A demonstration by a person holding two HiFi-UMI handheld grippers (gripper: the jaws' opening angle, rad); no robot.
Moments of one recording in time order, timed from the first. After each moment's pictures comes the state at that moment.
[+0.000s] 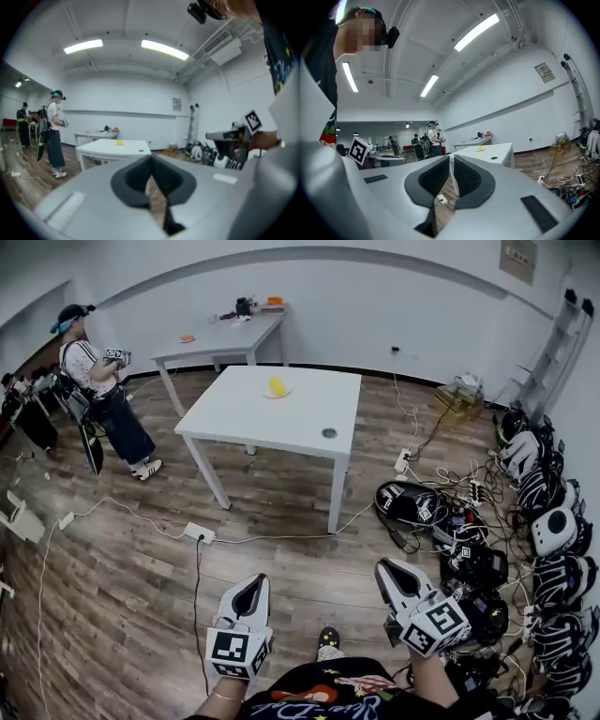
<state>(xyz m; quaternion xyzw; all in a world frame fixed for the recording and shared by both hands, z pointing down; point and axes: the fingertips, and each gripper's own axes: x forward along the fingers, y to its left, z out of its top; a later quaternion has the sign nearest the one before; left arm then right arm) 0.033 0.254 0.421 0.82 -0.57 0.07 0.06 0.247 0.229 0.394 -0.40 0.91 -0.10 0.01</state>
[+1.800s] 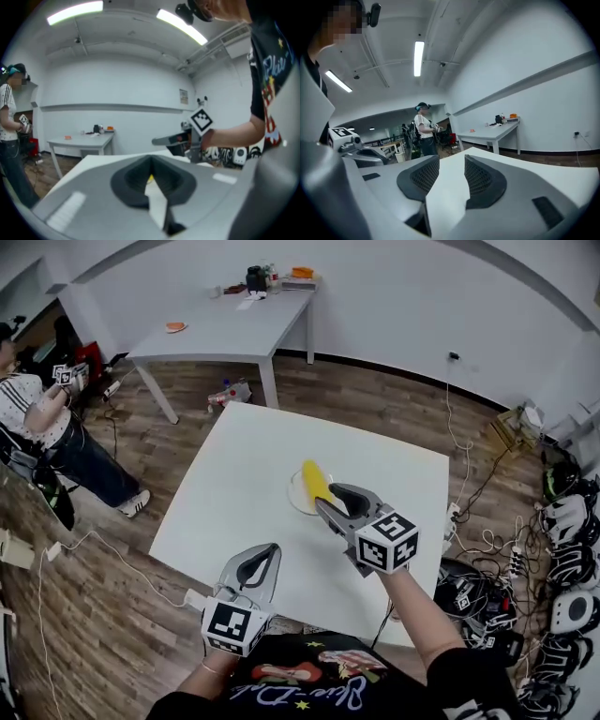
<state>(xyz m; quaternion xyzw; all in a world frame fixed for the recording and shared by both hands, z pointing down) -0.141 -0.483 0.425 0.85 -0.51 0.10 0.04 -0.074 -0.598 0.435 -0.27 0.95 -0.13 -0.08</state>
